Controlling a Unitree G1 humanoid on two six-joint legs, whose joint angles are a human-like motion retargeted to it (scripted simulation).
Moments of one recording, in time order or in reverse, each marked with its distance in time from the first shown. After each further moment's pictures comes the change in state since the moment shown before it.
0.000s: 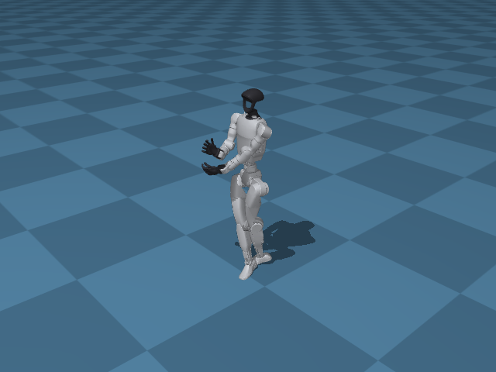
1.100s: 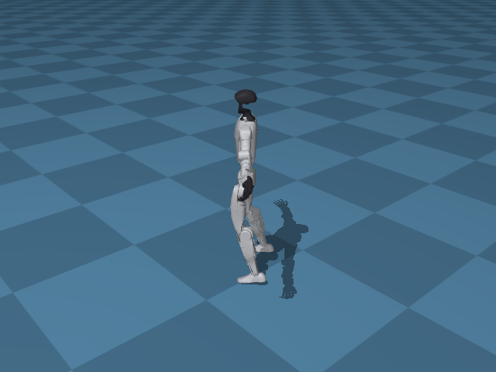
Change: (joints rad) left arm 0.540 1.470 1.717 0.308 -0.738 -0.046 0.286; right arm 0.592 -0.948 -2.187 0.953 0.873 0.723 1.153; waist 0.053 0.032 0.018; left_leg 0.020 0.452 0.399 -0.040 -0.256 -0.017; right_leg 0.184 -0.579 -0.584 0.019 -0.175 0.358
